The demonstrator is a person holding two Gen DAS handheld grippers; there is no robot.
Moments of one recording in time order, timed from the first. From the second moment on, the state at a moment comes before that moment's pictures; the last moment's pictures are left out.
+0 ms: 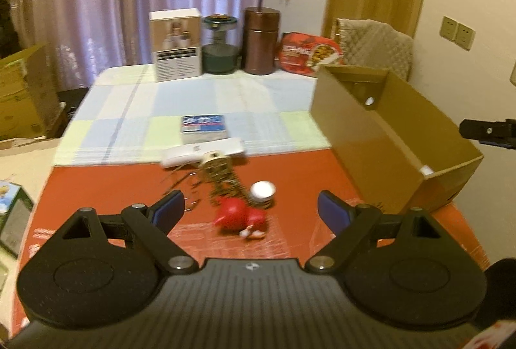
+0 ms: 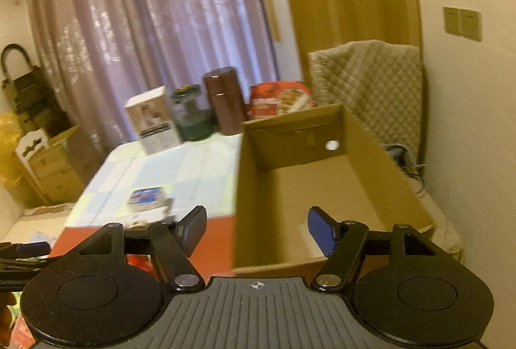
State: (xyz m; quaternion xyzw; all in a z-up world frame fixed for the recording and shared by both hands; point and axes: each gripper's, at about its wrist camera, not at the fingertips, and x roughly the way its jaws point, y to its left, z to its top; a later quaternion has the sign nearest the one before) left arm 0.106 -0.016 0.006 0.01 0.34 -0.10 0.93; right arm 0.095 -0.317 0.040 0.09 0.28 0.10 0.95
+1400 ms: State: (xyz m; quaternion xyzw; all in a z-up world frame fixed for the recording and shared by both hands) left arm 0.166 -0.014 -0.105 0.05 0.37 -0.14 0.92; right arm 0.157 -0.198 -0.085 0.00 0.36 0.20 0.91
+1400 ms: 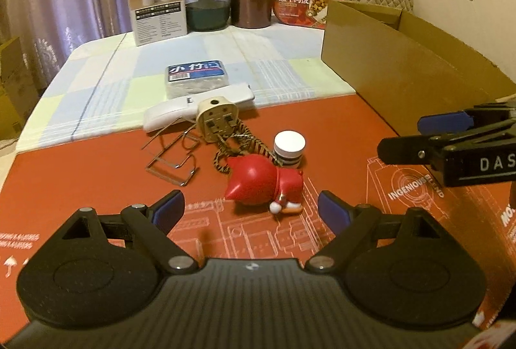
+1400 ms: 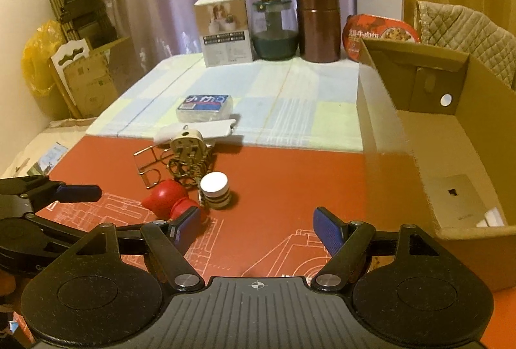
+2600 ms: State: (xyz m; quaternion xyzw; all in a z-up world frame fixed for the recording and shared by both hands) left arm 0.190 -0.011 -0.137 0.07 0.37 -0.13 0.92; right arm 0.196 -0.189 -0.117 -0.02 0.37 0.21 0.91
